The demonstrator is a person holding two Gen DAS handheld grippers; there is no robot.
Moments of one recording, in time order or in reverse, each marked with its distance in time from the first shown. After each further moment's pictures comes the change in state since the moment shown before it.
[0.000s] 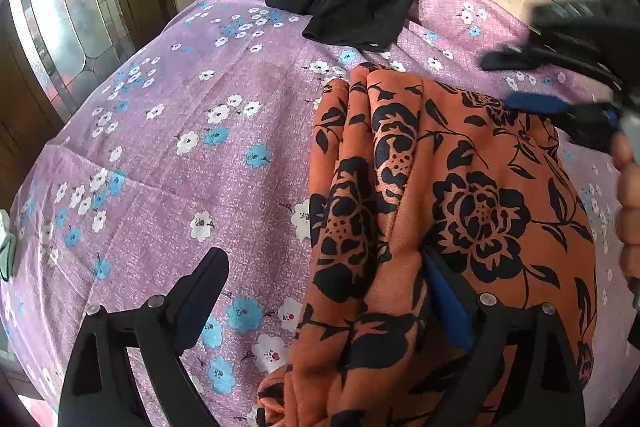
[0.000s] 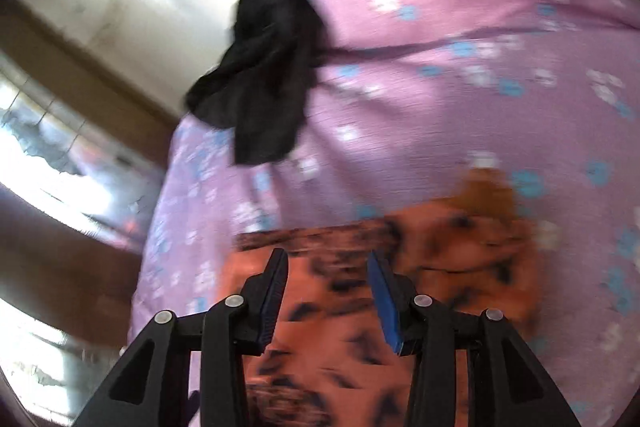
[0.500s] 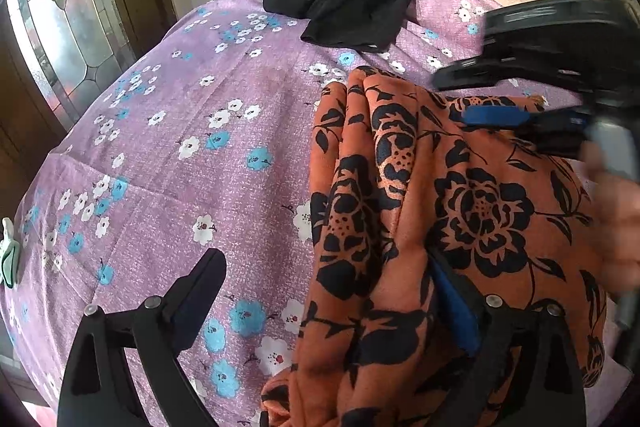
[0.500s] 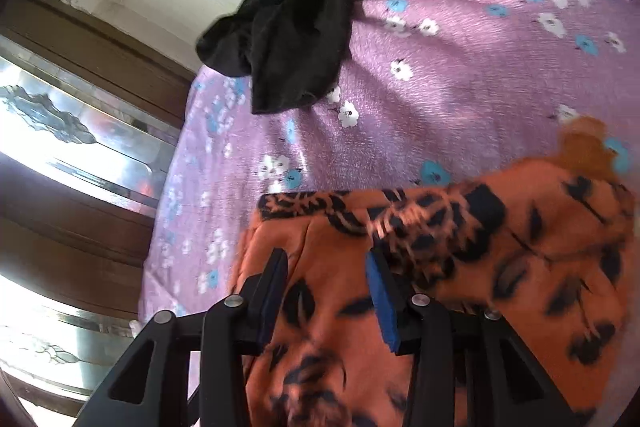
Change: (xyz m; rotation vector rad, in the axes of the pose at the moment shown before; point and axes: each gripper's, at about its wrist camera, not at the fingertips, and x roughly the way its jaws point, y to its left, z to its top) left arm -0.002 -0.003 -0.003 0.036 -0.022 0.023; right arm 0.040 0.004 -0.014 0.004 0.110 0.086
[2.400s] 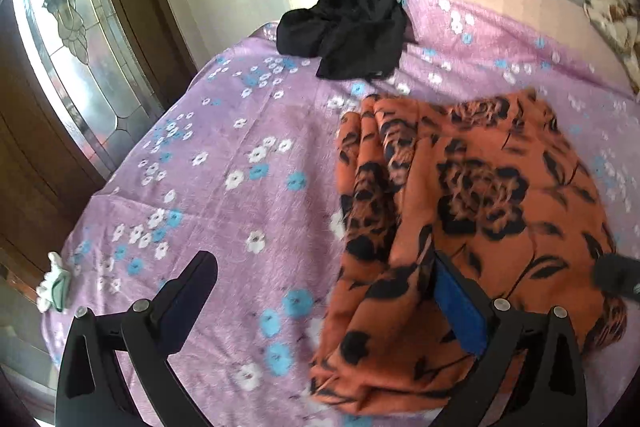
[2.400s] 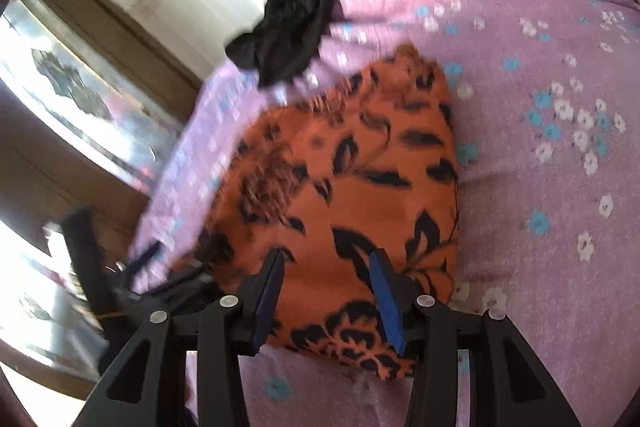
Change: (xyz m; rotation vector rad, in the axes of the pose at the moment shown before) left arm -0.038 -0.003 -0.020 0.139 -0.103 0.136; right arm -0.119 -0.035 -0.156 -0.076 -0.097 -0.127
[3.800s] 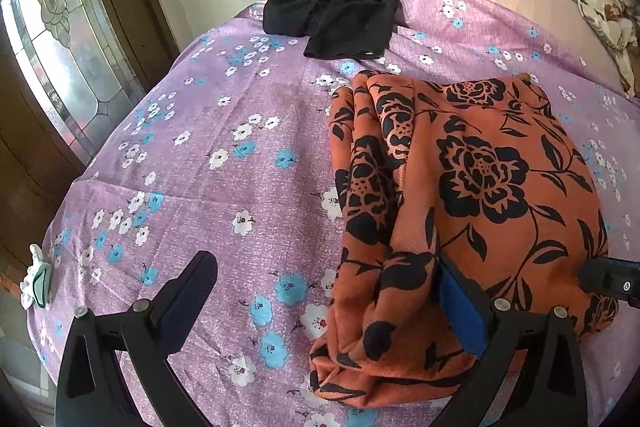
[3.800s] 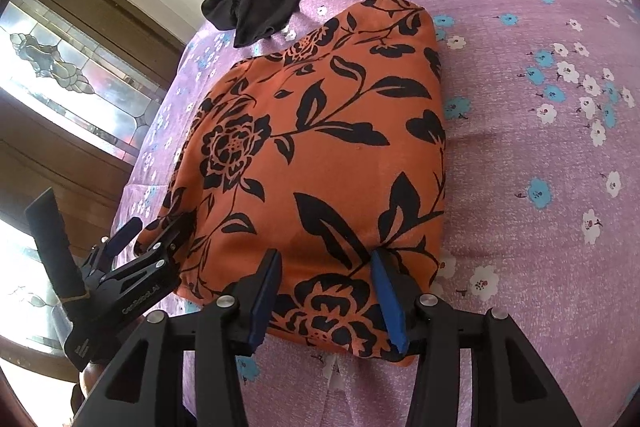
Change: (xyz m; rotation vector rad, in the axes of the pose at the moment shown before) left arm 0.008 0.009 -0.002 -0.019 0.037 -0.080; right arm 0.019 -0.014 -0.001 -0.001 0.112 -0.006
